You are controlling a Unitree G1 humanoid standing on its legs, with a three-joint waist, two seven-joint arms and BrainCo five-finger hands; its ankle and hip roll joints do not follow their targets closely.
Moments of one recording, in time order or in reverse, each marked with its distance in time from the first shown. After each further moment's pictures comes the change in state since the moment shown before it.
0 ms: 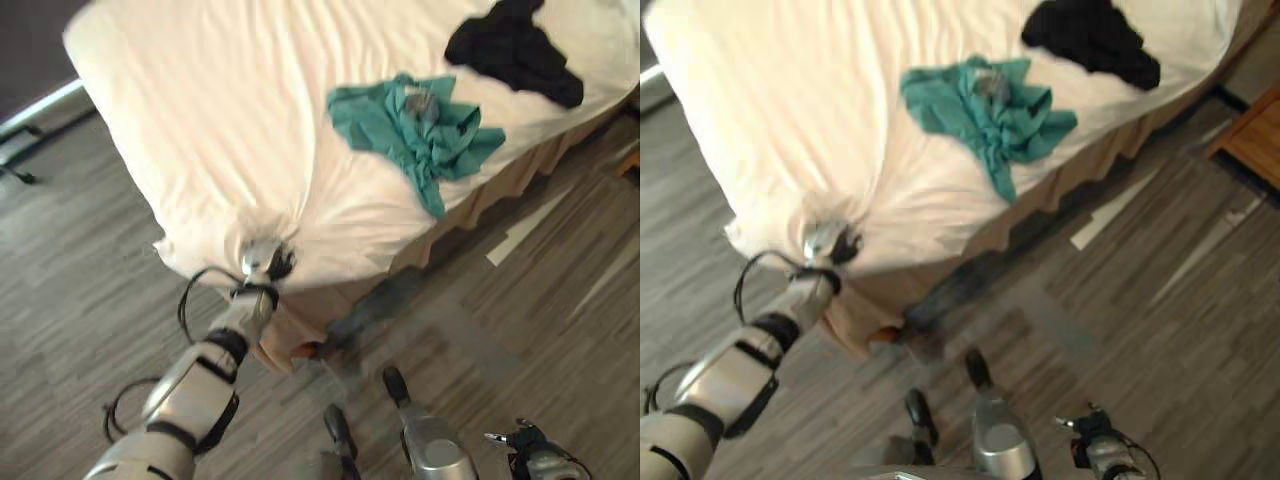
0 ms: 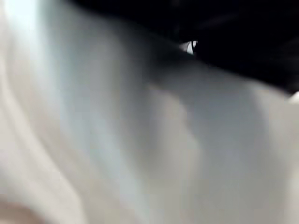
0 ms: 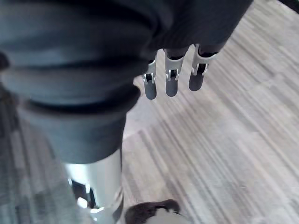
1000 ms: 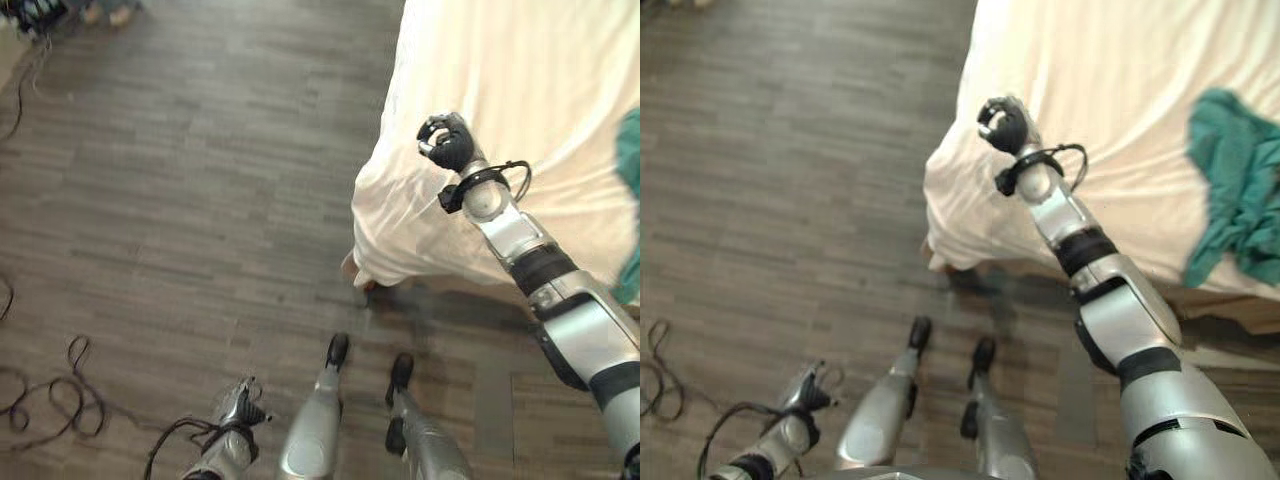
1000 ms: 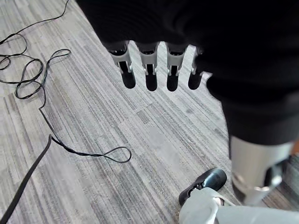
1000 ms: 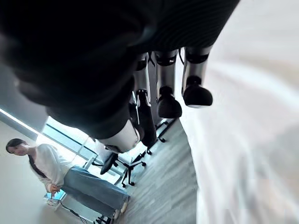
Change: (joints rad) left arm 0.463 -0.027 -0.001 -0.043 -0.356 0.027 -0.099; right arm -0.971 -0.065 0.373 -0.465 -0.009 -0.024 -0.060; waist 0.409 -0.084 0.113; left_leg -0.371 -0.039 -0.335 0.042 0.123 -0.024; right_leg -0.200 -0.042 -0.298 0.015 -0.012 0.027
